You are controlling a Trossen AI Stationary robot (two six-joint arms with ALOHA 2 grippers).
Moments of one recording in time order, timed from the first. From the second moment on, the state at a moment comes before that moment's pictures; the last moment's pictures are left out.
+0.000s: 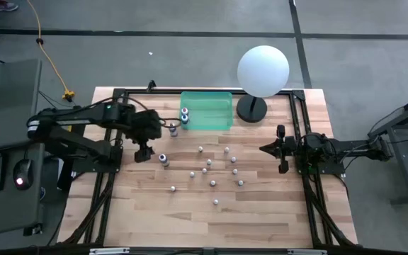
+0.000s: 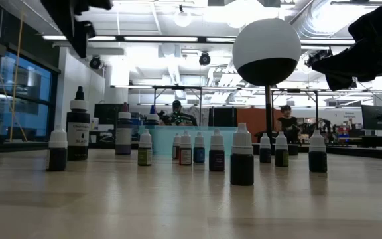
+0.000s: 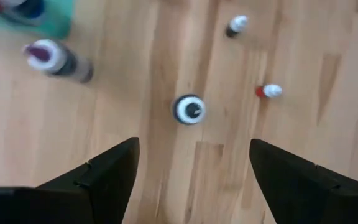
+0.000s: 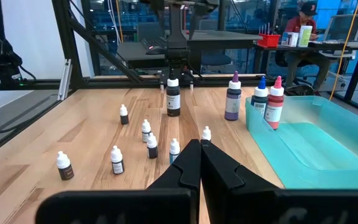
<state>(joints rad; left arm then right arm) 0.07 1.16 1.22 -1.25 0.09 -0.09 0.03 0.10 0.01 0.03 0.05 0.03</state>
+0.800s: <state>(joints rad) 0.03 1.22 1.00 -1.01 0.09 0.10 0.03 0.10 0.01 0.03 0.05 0.03</state>
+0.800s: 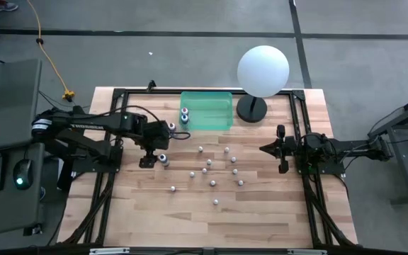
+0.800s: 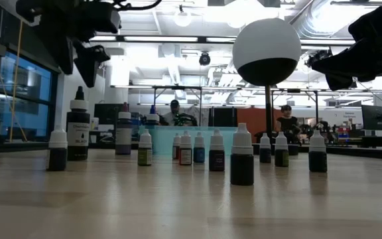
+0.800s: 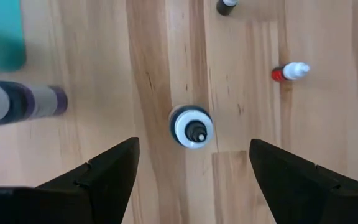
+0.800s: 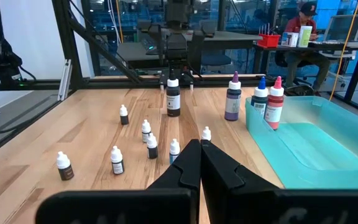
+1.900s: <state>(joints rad) -0.01 1.23 0.82 -0.76 0.02 0.06 0.03 0.10 0.01 0.03 0.05 0.03</state>
